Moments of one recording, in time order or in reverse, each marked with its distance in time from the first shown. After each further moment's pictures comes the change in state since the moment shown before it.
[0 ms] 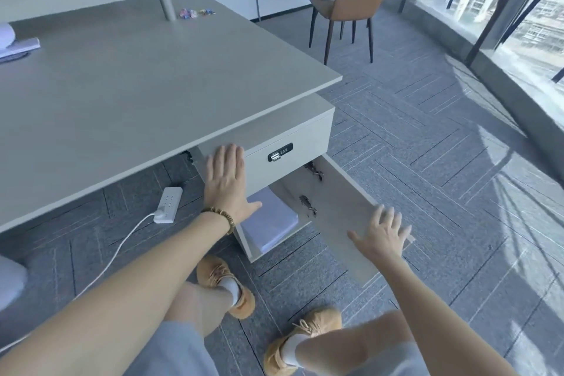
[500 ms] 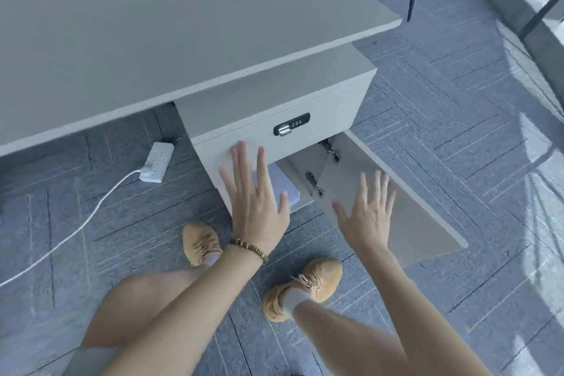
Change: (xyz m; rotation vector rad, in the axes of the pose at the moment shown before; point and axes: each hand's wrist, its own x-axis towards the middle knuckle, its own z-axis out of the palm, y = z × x) left_hand -0.014 0.075 0.088 -0.411 0.176 -0.215; right_hand 0.059 -0.061 0.044 0.059 0.231 -0.280
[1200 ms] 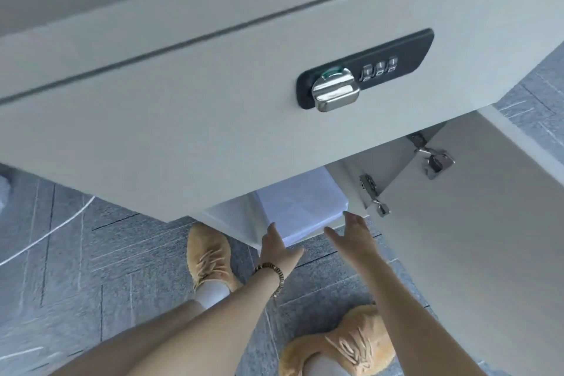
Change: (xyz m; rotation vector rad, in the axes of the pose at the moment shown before) left_hand -0.017 -0.128 0.300 -0.407 -0.670 -0.830; right_hand 0.108 -0.041 0.279 0.328 -0.663 -0.003
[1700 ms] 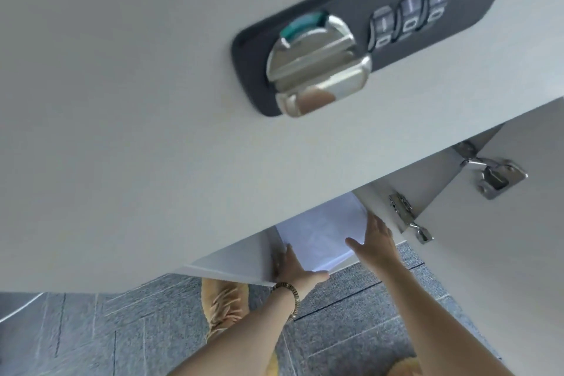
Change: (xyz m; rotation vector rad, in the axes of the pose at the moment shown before) left_hand 0.077 -0.019 0.019 -0.068 -0.017 -0.081; right_hand 0.092 0.011 0.032 0.051 0.051 -0.018
